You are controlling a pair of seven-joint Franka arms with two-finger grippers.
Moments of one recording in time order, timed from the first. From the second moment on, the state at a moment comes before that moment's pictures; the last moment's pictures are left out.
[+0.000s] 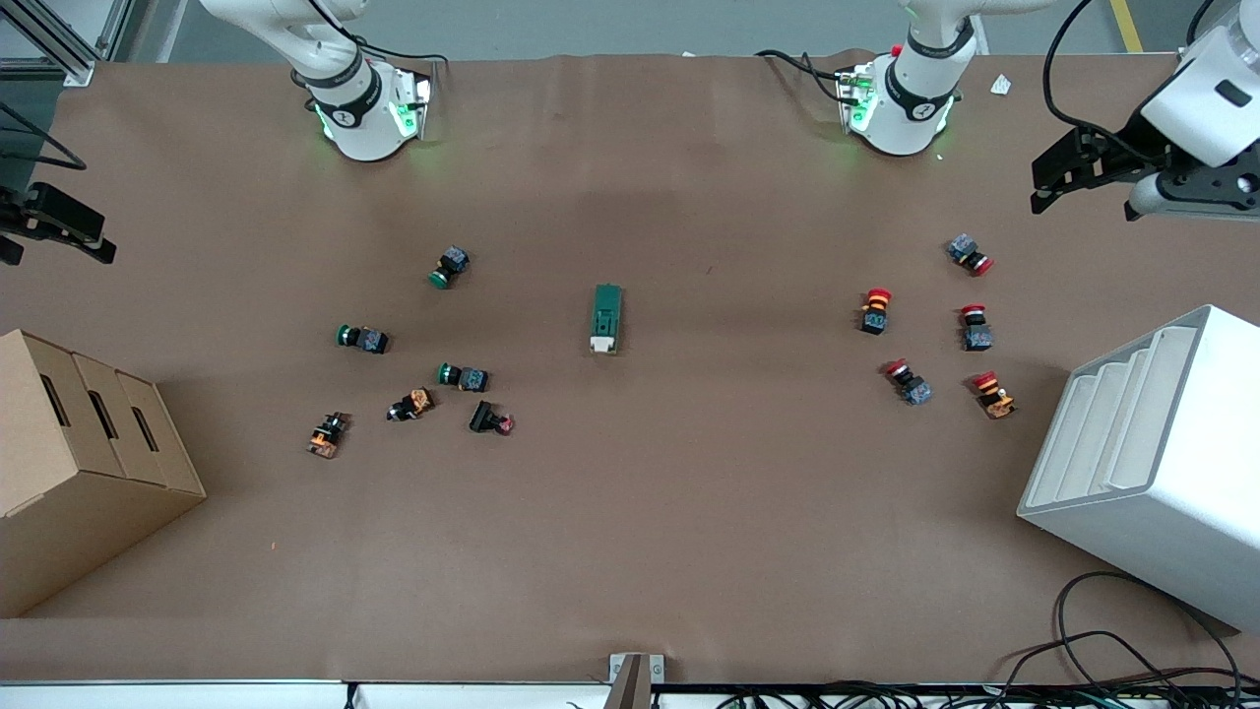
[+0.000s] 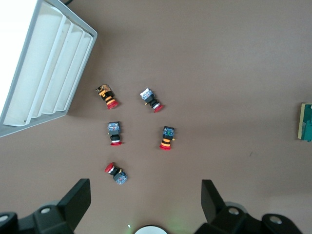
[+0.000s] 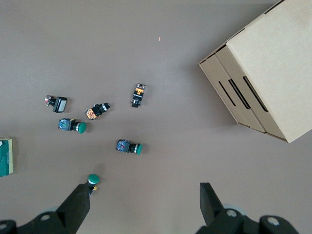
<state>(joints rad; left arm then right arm) -0.05 -0.09 -0.09 -1.59 -0.02 1.47 -0.04 0.01 0.01 -0.07 -1.47 0.00 1.49 -0.08</state>
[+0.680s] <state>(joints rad) -0.05 -0.08 -0.08 -1.60 -0.01 1.50 -0.04 0.00 0.01 -0.07 -1.45 0.00 1.44 -0.08</state>
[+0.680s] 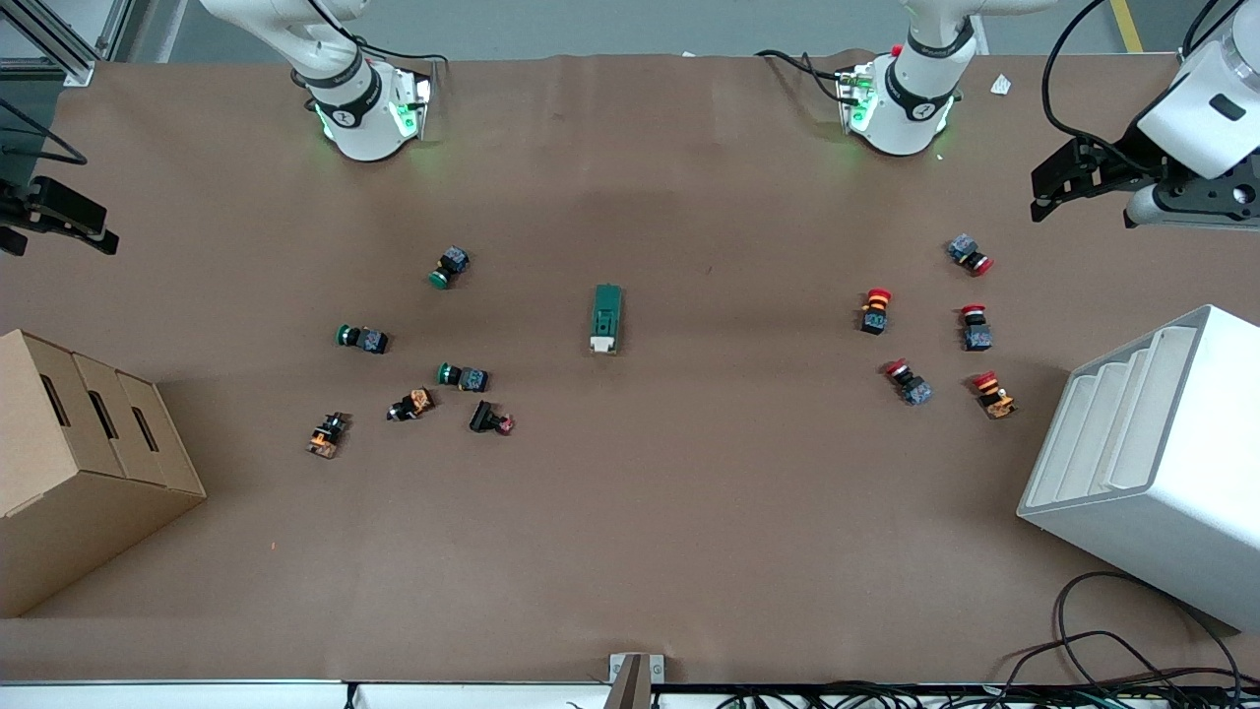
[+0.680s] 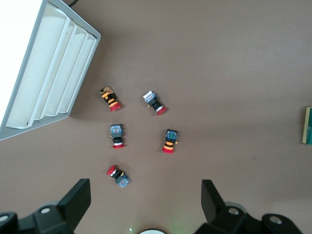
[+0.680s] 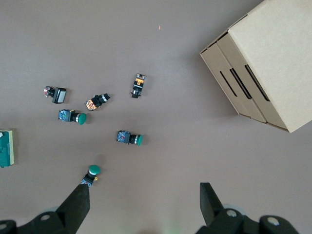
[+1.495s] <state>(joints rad) -0.05 -0.08 -0.07 -1.59 -0.01 1.50 -0.04 0.01 0.01 -0.06 -1.44 0.07 1.38 -0.08</state>
